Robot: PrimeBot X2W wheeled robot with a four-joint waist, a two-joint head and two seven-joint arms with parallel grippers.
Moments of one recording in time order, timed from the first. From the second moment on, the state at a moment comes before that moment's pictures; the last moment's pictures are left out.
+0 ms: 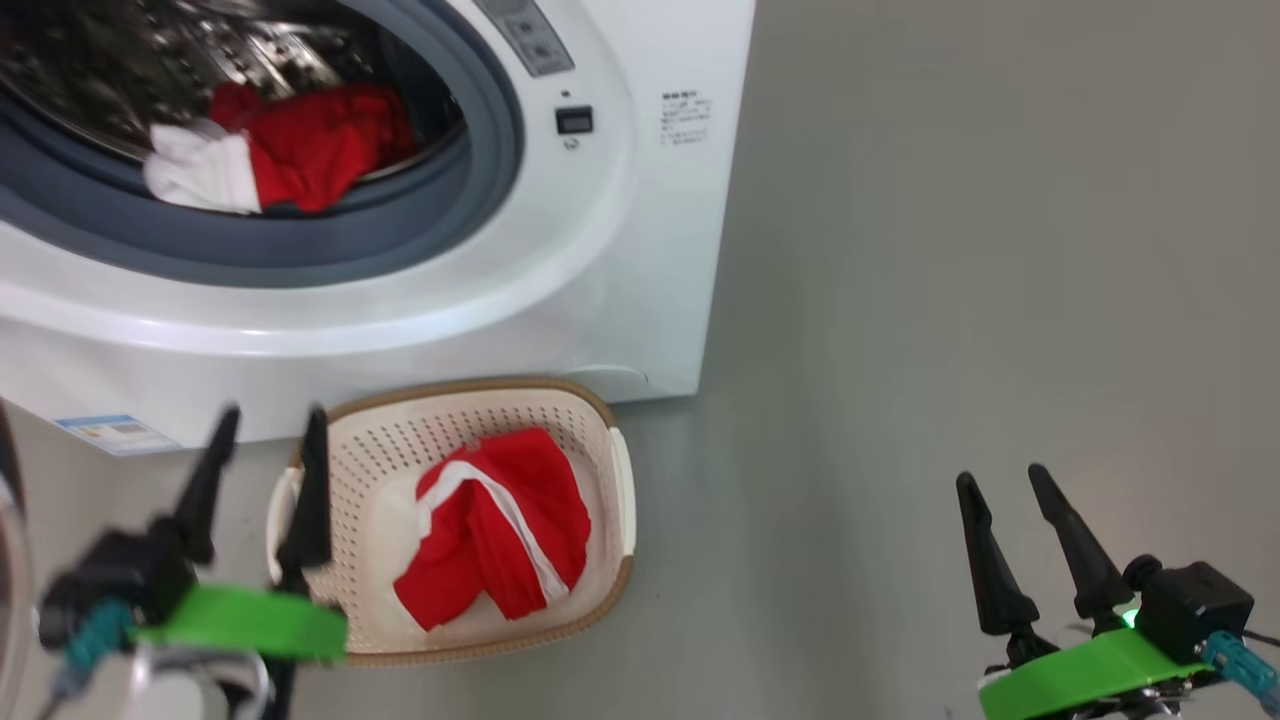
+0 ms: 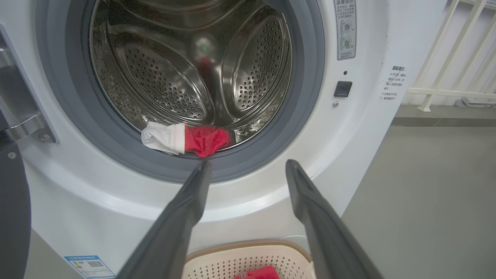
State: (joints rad) left arm -0.23 0.10 0.05 0.26 -0.24 -0.13 -0.26; right arm 0.02 -0.05 0.02 0.16 0.37 0.12 -0.26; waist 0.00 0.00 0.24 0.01
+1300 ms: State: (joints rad) left arm -1.06 0.48 0.02 0.87 -0.28 -0.13 -0.26; right arm -0.17 -0.05 0.10 0.07 0.43 0.12 -0.26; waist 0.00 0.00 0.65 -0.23
